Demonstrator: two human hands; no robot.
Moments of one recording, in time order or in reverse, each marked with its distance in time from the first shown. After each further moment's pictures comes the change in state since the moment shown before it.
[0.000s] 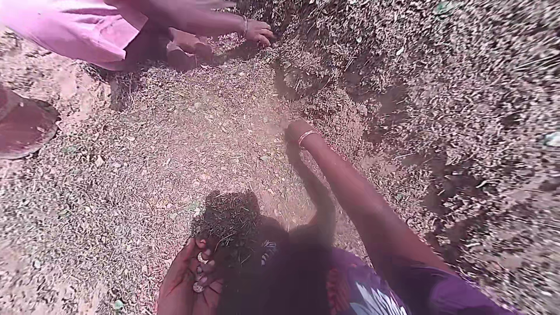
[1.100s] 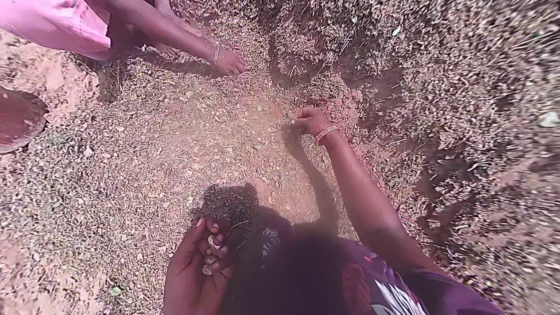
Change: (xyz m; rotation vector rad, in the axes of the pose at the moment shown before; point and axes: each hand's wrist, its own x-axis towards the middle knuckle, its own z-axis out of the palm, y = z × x) left_hand 0.002 -0.019 0.019 0.035 -0.121 -0.088; right_hand -0.060 0.036 -0.007 1.014 0.172 -0.004
